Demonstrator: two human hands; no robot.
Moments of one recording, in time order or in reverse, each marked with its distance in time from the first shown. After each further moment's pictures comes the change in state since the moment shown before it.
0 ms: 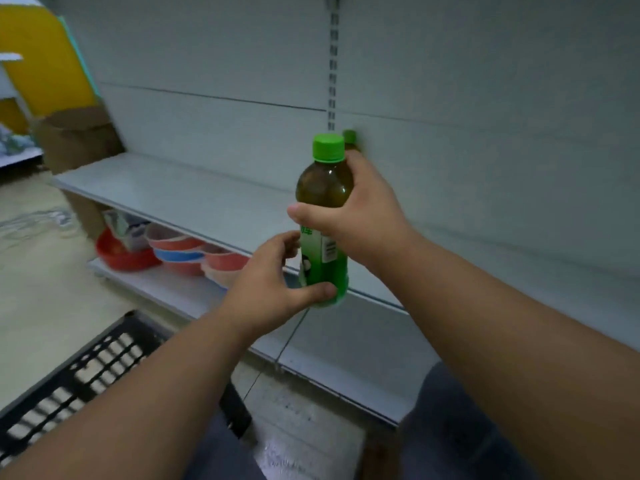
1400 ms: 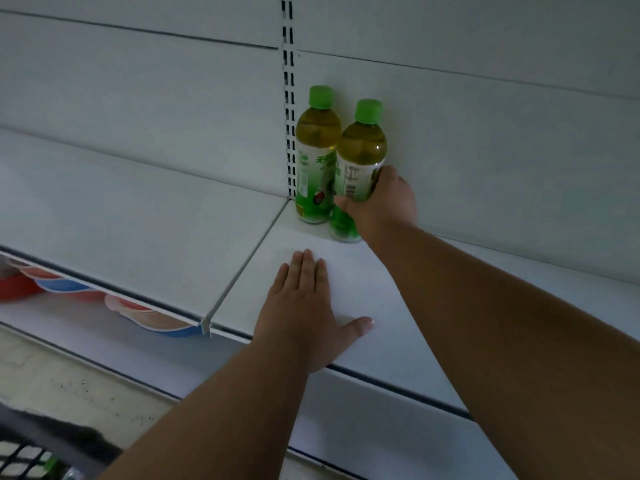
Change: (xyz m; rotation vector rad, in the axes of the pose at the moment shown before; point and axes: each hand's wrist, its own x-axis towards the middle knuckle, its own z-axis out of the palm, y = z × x) left_hand 0.191 -0.105 0.147 0.839 -0.255 0.127; right_hand 0.193 0.236 -0.021 -0.559 0.300 0.429
